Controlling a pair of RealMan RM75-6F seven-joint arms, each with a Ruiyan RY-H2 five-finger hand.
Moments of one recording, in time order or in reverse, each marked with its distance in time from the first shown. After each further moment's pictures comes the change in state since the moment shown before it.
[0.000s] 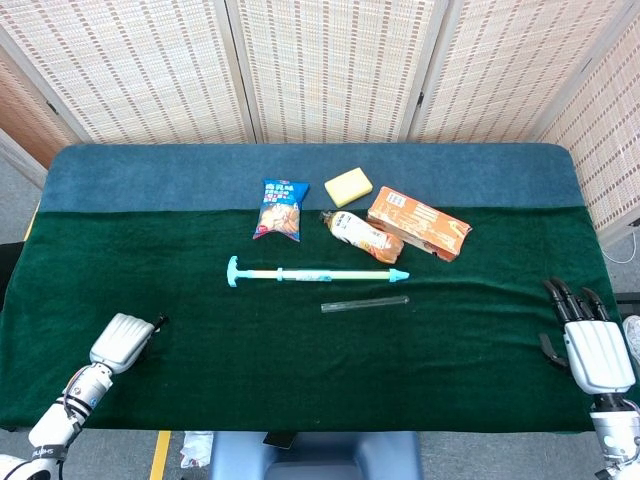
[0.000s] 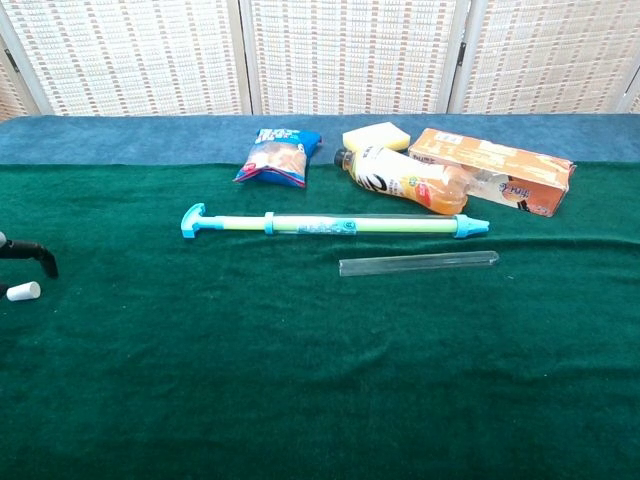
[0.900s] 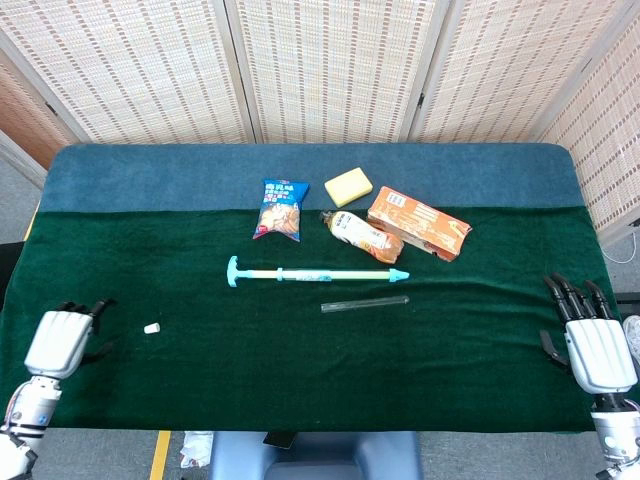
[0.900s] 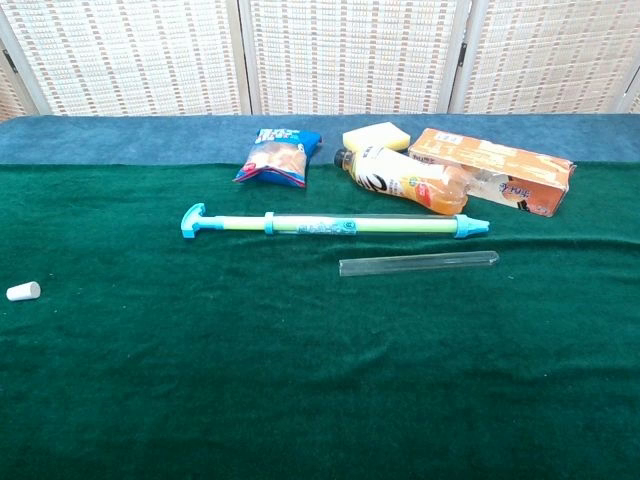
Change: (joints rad) left arm 0.178 0.042 -0.064 0.020 0.110 0.359 -0.153; right arm -0.003 0.003 0.008 -0.009 -0.021 0.029 -0.014
